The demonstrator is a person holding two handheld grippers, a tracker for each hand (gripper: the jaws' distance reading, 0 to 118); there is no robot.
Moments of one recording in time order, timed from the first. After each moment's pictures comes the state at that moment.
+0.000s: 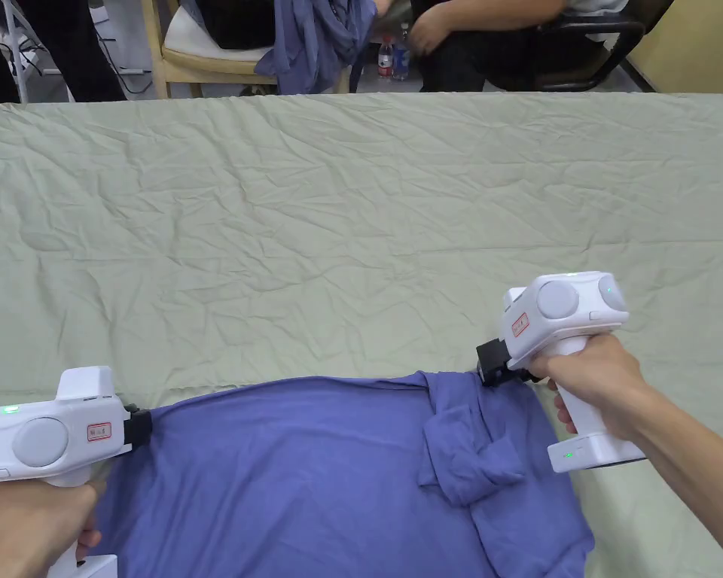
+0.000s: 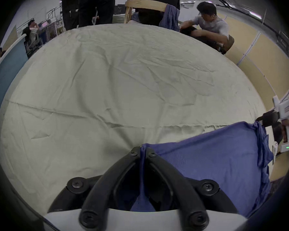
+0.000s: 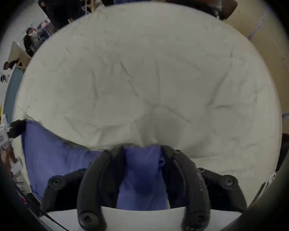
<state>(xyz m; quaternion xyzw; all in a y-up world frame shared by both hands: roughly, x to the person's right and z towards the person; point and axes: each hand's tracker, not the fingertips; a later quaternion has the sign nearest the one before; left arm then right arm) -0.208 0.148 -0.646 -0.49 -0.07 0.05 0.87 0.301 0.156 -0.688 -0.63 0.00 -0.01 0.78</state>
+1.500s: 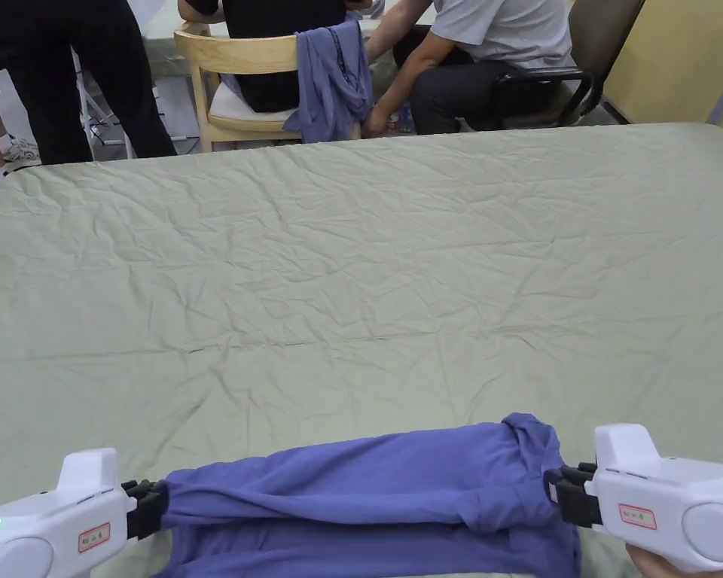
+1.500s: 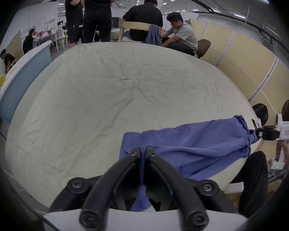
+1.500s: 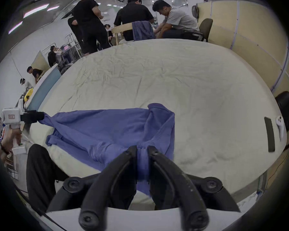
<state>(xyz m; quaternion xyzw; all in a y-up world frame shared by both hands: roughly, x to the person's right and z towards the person) -0.257 0.239 -0.375 -0.44 -0.11 0.04 0.89 0.275 0.246 -0.290 -0.46 0.04 -0.06 0.88</state>
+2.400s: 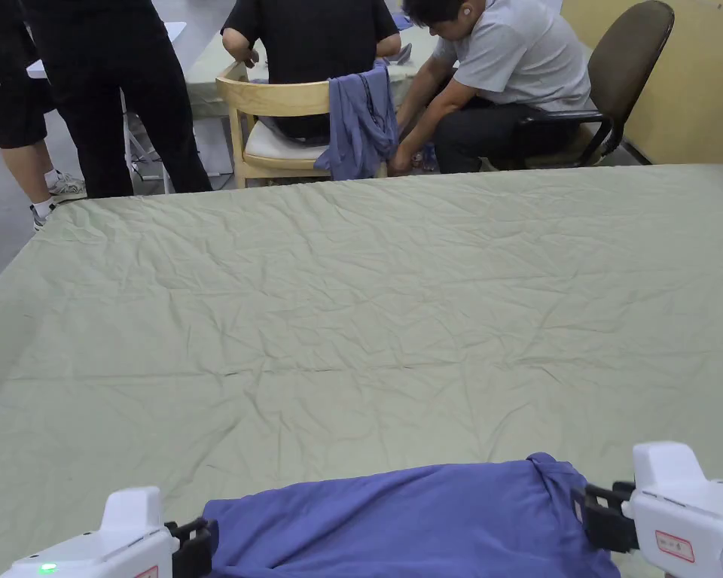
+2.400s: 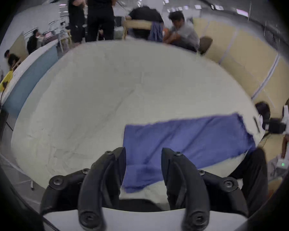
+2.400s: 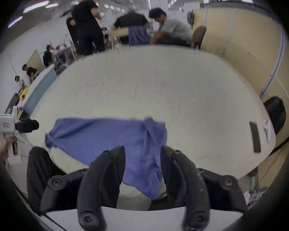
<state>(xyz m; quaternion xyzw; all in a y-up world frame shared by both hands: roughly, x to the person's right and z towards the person) -0.249 0.262 -0.334 -0.41 -0.08 0.06 0.91 0.247 0.311 -0.266 -0.40 0.01 -0.02 0.92</state>
